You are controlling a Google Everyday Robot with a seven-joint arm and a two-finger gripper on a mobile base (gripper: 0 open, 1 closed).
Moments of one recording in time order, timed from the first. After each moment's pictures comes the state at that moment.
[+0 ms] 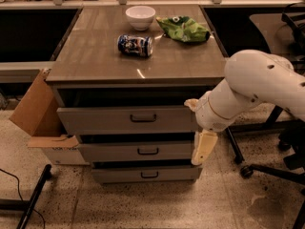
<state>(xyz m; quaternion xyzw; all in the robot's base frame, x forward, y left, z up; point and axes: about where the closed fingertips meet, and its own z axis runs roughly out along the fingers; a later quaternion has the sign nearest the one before) 0.495 -0.120 0.743 -0.70 0.69 0.07 0.20</state>
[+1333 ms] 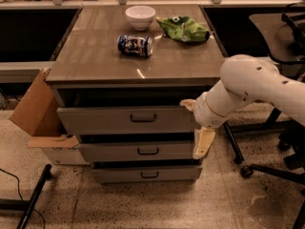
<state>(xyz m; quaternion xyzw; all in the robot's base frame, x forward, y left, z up) 0.531 -0.124 0.706 -0.73 0.64 0.08 0.20</state>
